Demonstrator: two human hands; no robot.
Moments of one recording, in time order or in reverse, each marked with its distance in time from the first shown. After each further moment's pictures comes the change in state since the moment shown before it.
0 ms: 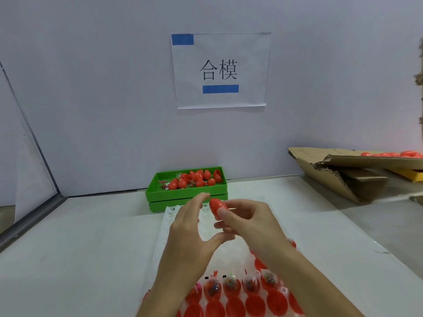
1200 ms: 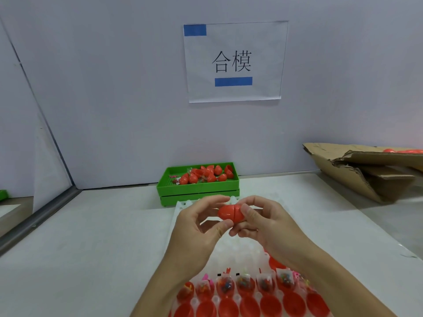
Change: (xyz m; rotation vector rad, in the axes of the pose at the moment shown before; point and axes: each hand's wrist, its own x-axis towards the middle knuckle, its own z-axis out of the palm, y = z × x) left_hand 0.009 -0.004 -0.014 -0.510 -0.154 -0.153; right_hand 0.008 0.013 -0.010 0.220 -0.209 0.030
